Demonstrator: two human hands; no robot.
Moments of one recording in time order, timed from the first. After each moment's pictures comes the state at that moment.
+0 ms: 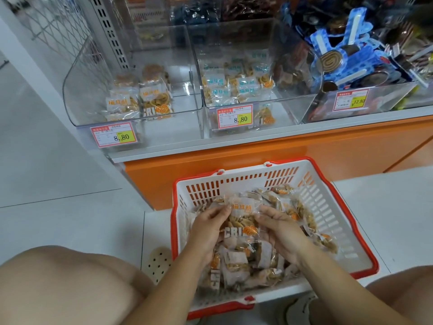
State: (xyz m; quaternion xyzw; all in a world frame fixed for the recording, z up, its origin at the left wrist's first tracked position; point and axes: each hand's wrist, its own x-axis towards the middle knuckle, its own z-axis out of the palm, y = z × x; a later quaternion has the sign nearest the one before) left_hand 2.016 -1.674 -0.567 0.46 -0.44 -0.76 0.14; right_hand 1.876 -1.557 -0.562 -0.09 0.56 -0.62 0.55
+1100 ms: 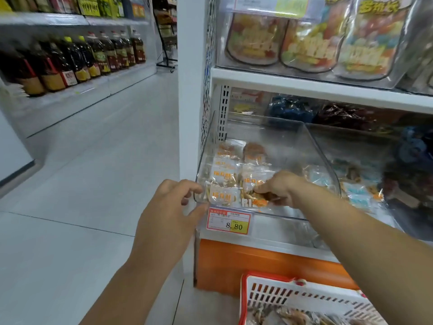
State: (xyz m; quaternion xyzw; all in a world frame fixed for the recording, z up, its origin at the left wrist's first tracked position) left_hand 2.148 -1.883 -0.414 0.50 -0.75 -0.25 0.36; right_hand 1.899 -1.908 -0.402 -0.31 0.81 -0.29 0.40
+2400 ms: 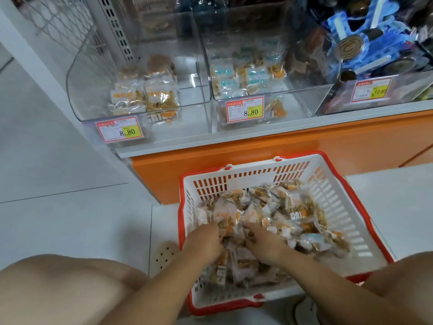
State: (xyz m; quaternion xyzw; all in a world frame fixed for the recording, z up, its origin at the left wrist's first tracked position) left_hand 2.044 -1.690 -0.595 0.39 -0.85 -0.27 -0.23; right_hand 1.904 -1.576 -0.620 -0.40 0.78 -0.14 0.46
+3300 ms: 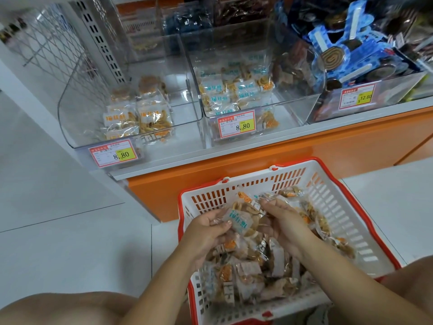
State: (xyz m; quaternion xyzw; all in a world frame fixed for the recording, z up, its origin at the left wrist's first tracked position) left_hand 2.031 -1.714 -0.553 0.41 -0.51 -0.75 0.04; right_hand 1.873 -1.593 -0.557 -0.01 0.56 -0.66 0.51
